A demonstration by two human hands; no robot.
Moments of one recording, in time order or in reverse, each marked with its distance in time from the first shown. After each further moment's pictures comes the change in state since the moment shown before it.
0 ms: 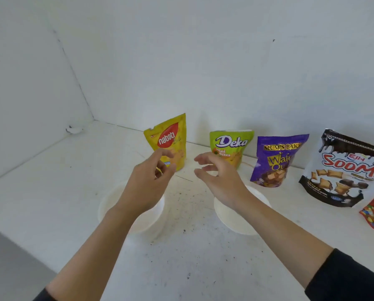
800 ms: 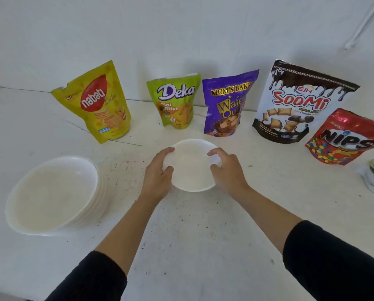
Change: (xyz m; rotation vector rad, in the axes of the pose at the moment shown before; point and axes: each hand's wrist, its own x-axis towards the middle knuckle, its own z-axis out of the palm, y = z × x) left_hand -0.011 -0.042 0.193 -0.191 -0.239 -0.183; right_hand -0.053 0.154 -0.061 -0.212 0.183 0.518
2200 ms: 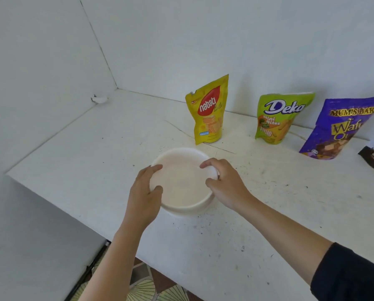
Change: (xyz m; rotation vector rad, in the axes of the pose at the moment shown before) left_hand -0.094 -0.071 -0.242 0.090 0.285 -0.176; right_hand -0.073 -0.165 0.164 0.083 -0.350 -0.340
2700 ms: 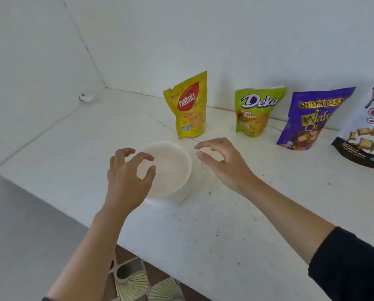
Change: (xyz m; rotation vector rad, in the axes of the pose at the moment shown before) left_hand -0.014 0.029 0.005 0.355 0.144 0.217; right_hand -0.020 0.015 -0.061 0.107 0.078 -0.253
